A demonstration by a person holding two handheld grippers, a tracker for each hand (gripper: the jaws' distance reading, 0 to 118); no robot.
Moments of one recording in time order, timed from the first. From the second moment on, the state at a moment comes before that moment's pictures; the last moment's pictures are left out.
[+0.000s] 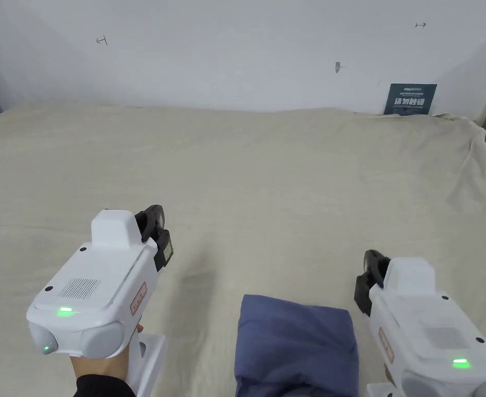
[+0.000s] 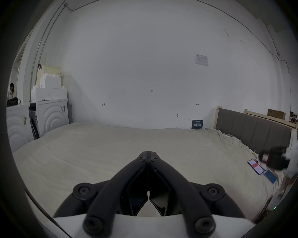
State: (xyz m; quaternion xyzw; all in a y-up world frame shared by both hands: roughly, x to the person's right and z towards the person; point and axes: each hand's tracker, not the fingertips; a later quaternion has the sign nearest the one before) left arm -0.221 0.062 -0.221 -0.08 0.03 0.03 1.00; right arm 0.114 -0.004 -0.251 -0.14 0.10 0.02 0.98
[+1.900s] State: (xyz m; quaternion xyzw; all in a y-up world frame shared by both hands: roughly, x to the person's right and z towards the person) left arm -0.196 -0.136 -0.331 -0.52 -0.21 0.26 0.78; right arm 0.075 -0.154 -0.273 -0.35 0.15 0.00 0.92
